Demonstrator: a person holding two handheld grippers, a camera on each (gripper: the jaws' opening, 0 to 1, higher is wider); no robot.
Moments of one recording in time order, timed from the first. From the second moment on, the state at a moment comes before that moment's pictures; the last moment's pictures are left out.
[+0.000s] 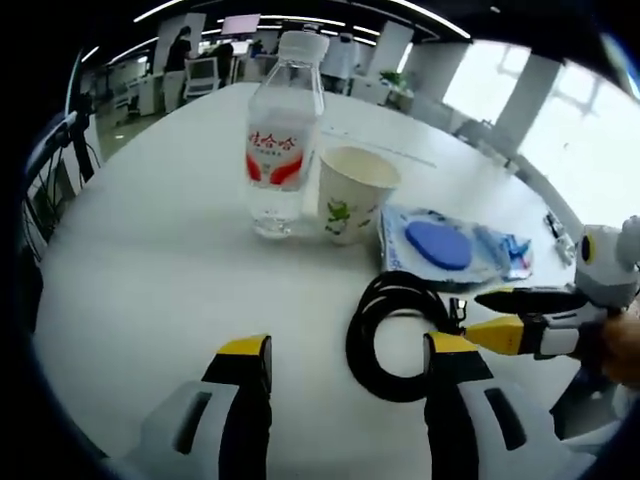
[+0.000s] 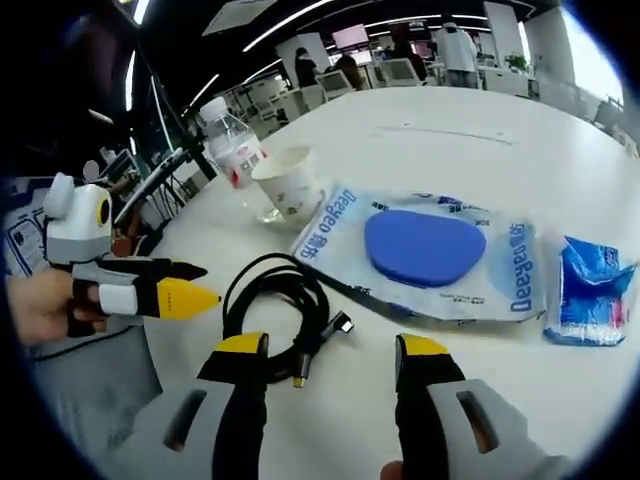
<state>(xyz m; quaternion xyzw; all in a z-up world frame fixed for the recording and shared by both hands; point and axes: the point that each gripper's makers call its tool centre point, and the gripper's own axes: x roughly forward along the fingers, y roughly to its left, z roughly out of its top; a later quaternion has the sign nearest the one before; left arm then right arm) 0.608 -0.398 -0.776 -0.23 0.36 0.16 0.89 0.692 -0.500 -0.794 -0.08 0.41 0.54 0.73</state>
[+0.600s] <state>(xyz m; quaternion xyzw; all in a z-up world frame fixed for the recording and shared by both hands) 0.619 -0.406 -0.796 -0.25 0.39 0.14 0.88 0.684 -0.488 -0.800 -0.06 0.42 0.54 0.73</state>
